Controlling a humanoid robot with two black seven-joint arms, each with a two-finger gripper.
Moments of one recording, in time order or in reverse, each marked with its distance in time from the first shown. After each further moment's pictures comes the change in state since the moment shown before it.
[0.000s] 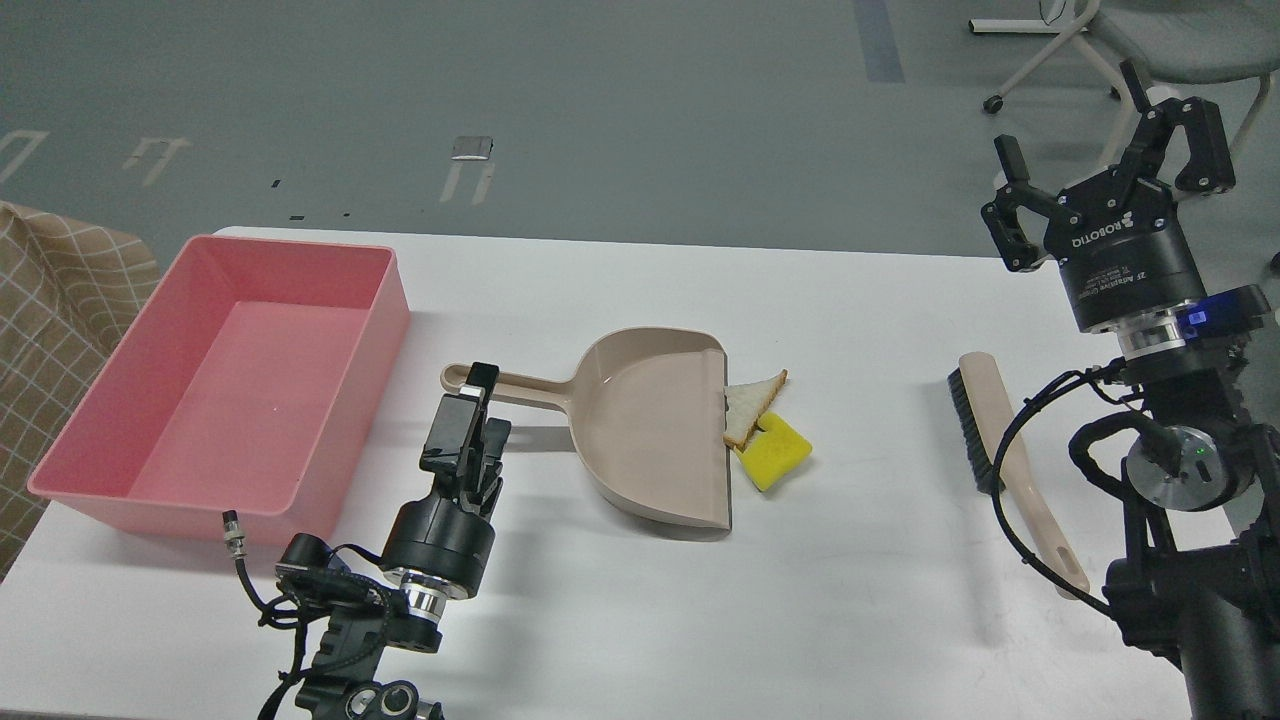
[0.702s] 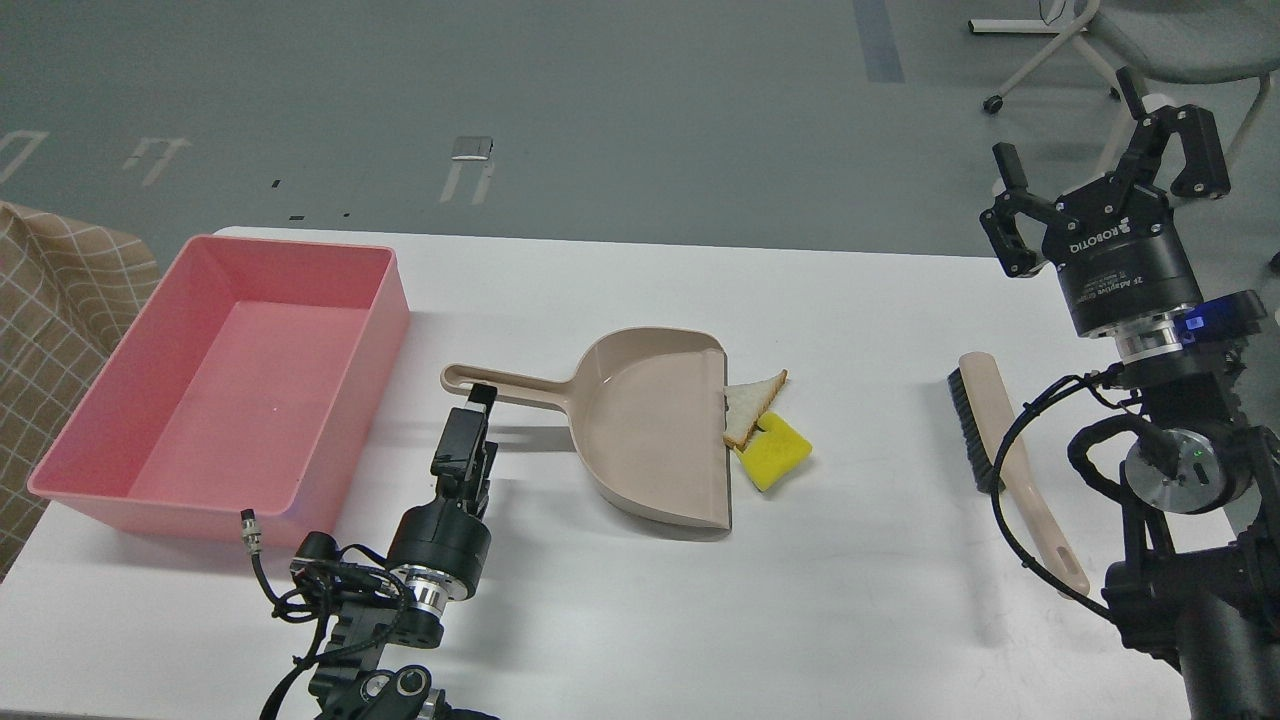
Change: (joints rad) left arm -0.097 0.000 0.001 0.179 0.004 0.042 0.040; right arm -0.001 0.000 0.002 -0.030 -0.003 0.000 0.000
